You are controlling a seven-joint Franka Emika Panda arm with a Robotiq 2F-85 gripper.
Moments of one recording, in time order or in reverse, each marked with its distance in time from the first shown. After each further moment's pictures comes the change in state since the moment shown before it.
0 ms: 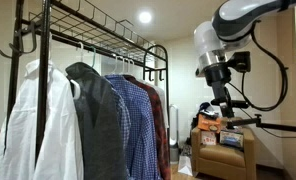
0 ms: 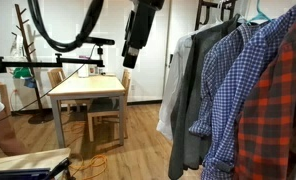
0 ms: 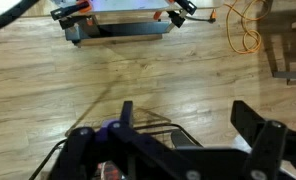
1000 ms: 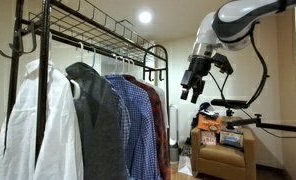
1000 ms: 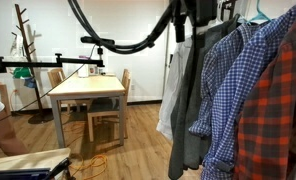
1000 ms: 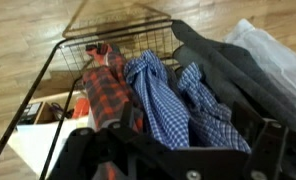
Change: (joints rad) arm -0.030 0.002 -0.002 0.000 0.014 0.513 0.012
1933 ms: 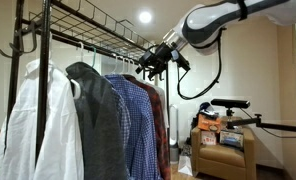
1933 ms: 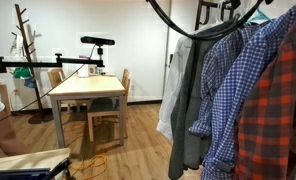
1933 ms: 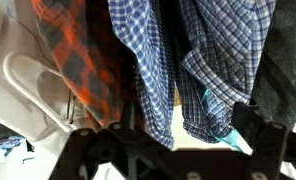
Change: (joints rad) arm 0.034 0.268 0.069 0.217 -0.010 0.642 -0.001
